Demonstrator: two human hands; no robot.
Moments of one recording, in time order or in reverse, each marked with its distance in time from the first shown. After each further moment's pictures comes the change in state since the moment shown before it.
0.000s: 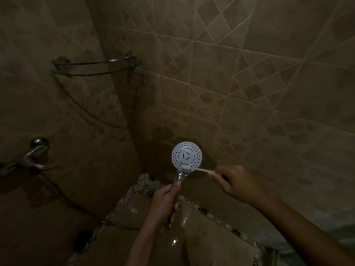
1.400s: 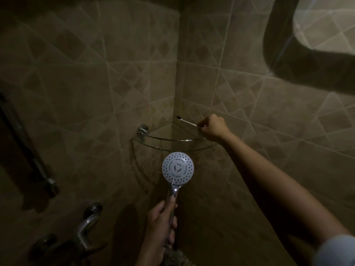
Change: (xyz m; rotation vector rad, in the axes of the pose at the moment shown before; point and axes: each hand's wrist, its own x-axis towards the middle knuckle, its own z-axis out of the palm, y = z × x) left_hand 0.104 0.166 -0.271 -0.264 0.250 0.140; right_hand 0.528 -0.179 0.055 -0.102 -0.064 0.302
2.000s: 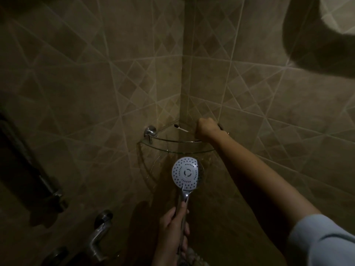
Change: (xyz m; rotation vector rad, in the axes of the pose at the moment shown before) left_hand 0.031 -0.006 -0.018 0.008 -0.043 -0.095; right_hand 0.053 -0.023 0.060 -0.393 -0.109 0.050
